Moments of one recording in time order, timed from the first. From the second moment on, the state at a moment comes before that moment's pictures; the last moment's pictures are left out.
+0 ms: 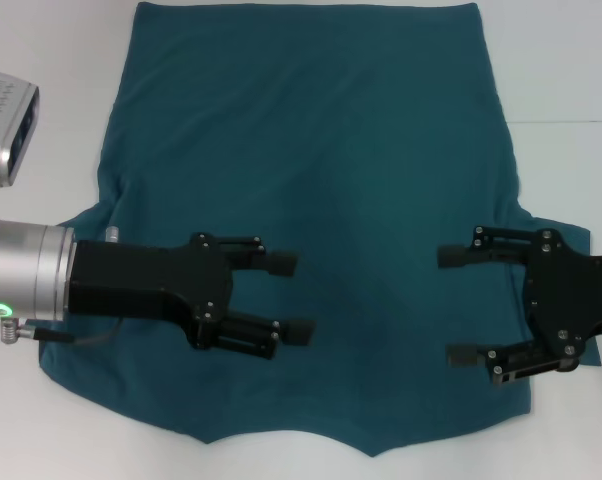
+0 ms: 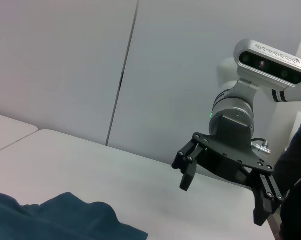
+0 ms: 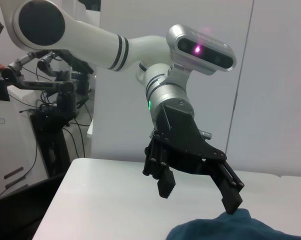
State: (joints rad) left arm -0.62 -2.12 0.70 0.86 2.06 1.84 -1.54; right arm 0.60 2.01 -0.59 -0.66 -2.07 -1.91 1.00
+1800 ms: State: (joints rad) left arm -0.55 -2.14 0.67 0.98 2.06 1.45 -1.92; right arm 0.61 2.10 -0.47 -0.63 -1.88 -1.35 1.18
